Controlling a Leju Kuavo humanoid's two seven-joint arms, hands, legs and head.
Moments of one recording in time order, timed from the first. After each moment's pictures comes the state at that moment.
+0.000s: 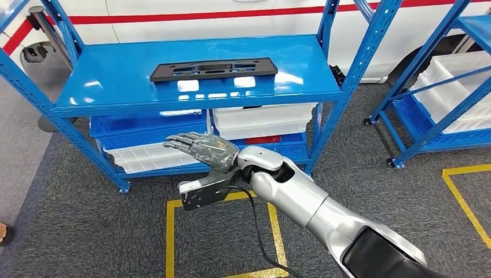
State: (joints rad) left arm -0.06 -0.08 0.13 -0.19 -0.15 -0.24 -0.24; right arm -0.82 0.05 0.88 -1.11 0.64 0.12 -0.36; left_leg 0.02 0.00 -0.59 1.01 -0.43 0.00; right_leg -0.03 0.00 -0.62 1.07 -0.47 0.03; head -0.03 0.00
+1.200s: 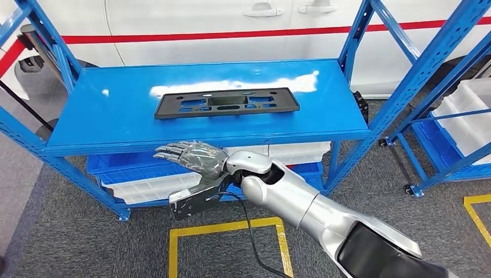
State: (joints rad) left arm -0.04 -0.08 0.16 -0.19 -0.15 -0.27 -0.25; right arm -0.87 0.08 1.00 -1.05 0.57 0.10 -0.35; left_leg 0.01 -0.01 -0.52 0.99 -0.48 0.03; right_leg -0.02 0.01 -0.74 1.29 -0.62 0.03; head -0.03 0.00
